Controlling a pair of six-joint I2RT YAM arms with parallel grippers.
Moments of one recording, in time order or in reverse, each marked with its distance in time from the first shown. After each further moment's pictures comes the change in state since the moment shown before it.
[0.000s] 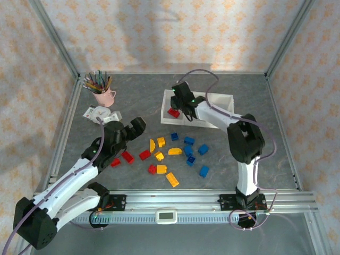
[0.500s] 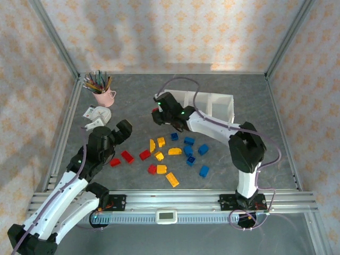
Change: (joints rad) left arm 0.070 -0.226 0.023 -0.256 -0.067 -0.002; right arm 0.182 -0.166 -0.134 0.000 -0.125 -0.097
